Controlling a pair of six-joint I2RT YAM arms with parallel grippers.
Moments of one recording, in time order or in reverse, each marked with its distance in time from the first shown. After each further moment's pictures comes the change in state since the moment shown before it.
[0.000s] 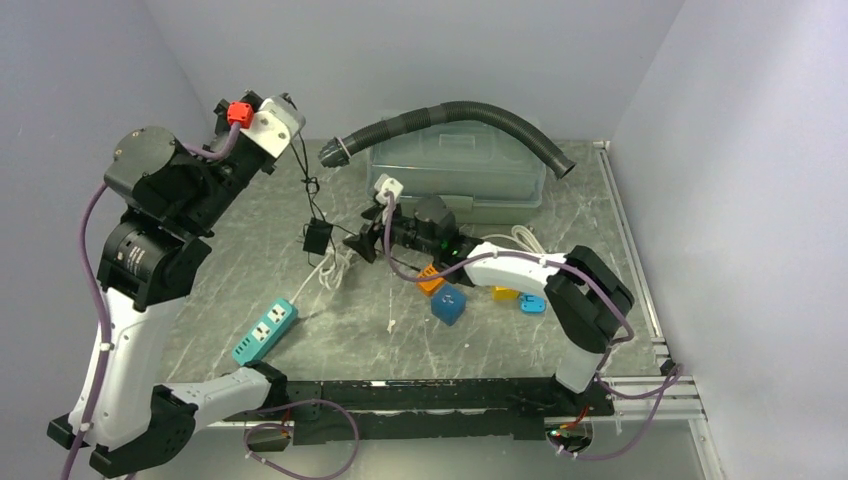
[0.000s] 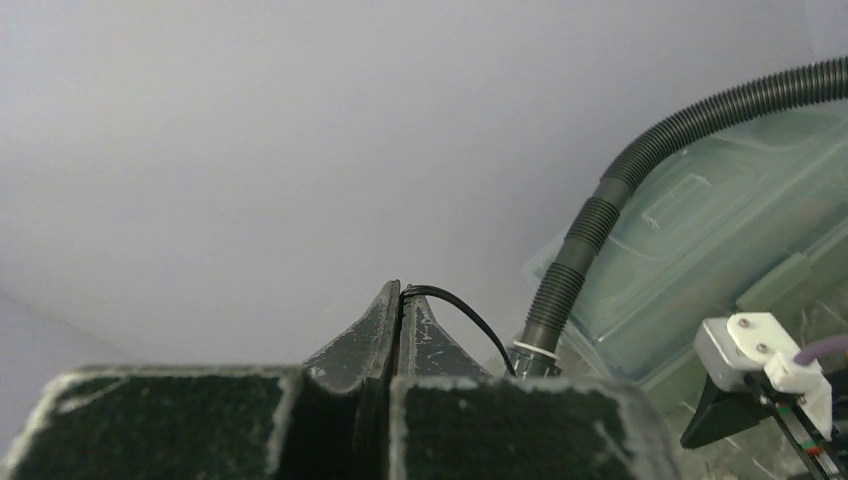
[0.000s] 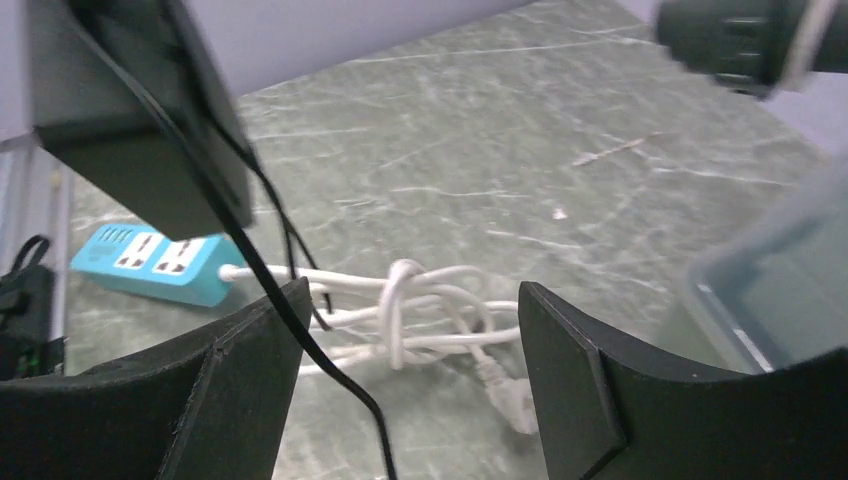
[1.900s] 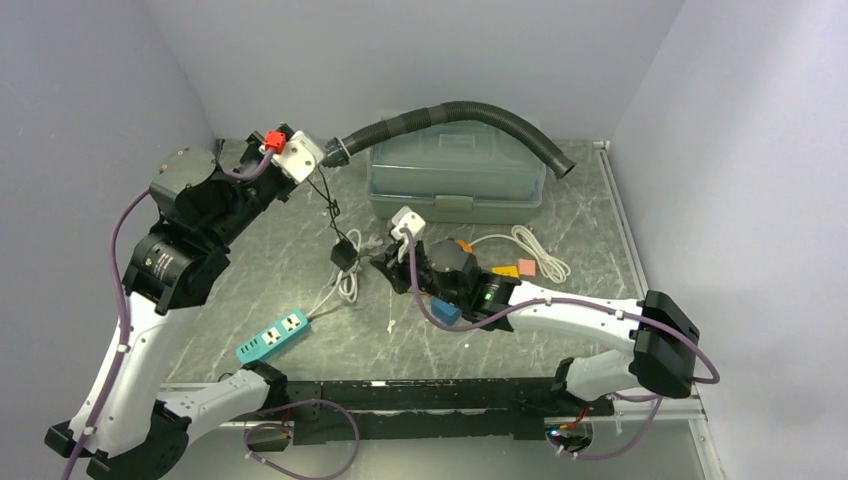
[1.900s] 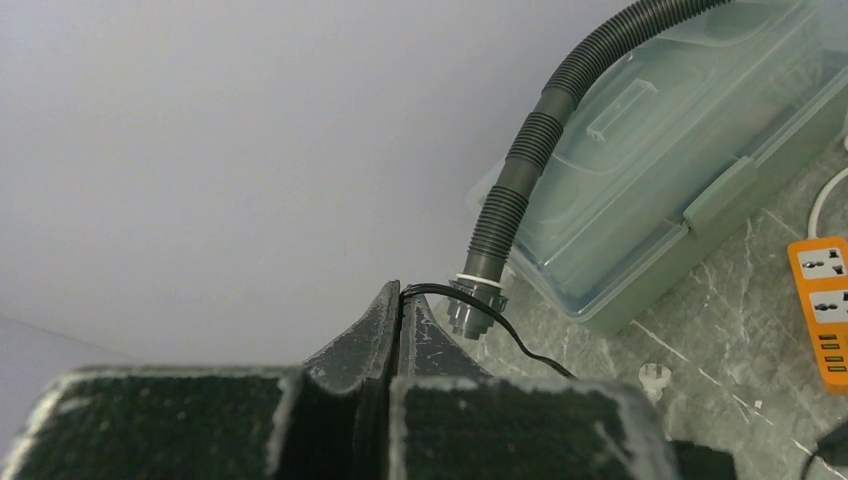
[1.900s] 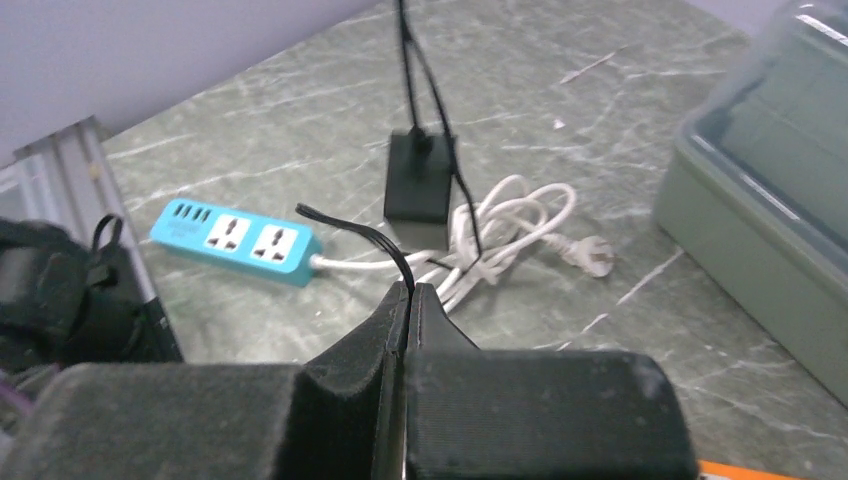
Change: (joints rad) left arm 0.000 -0.087 -0.244 -0.024 0.010 -0.006; right arm 0.243 -0.388 -0.195 -0.266 0.423 0.080
